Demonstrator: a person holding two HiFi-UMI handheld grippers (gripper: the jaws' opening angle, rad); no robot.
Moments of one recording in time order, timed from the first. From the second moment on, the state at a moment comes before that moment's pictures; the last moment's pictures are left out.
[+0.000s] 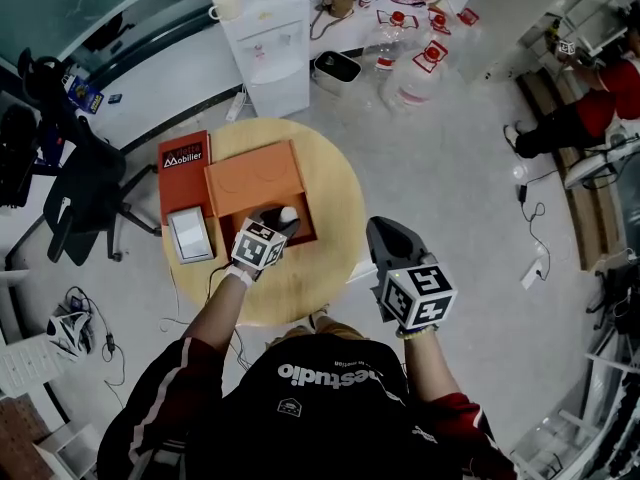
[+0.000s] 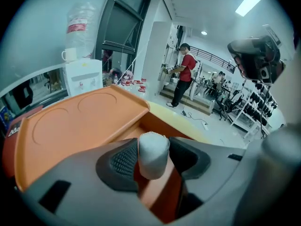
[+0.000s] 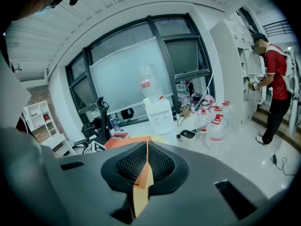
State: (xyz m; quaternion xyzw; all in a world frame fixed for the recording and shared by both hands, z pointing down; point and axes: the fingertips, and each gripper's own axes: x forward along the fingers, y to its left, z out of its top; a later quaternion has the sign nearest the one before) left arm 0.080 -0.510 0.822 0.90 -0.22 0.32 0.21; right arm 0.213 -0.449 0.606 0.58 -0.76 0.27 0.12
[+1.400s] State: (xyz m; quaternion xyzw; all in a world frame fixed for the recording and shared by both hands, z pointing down) left arm 0.032 -0.481 0.745 0.90 -0.28 0.25 0.21; right arm 0.167 -0.405 0.560 0.55 -0.79 0.23 0.11
